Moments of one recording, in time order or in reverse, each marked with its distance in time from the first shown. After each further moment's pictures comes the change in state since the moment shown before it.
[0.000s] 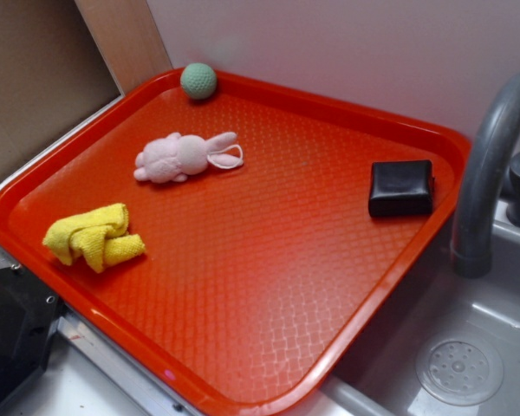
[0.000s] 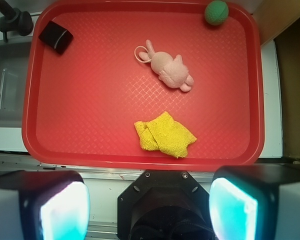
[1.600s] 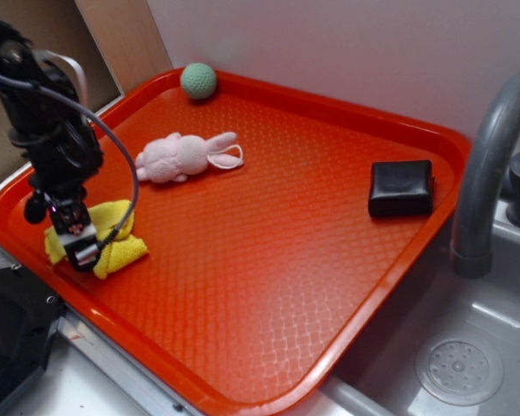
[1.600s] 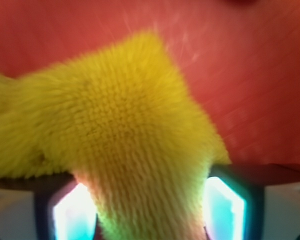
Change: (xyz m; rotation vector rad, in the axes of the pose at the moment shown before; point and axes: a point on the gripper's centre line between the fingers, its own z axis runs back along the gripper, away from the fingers) arm 0.004 0.057 -0.219 0.061 0.251 -0.243
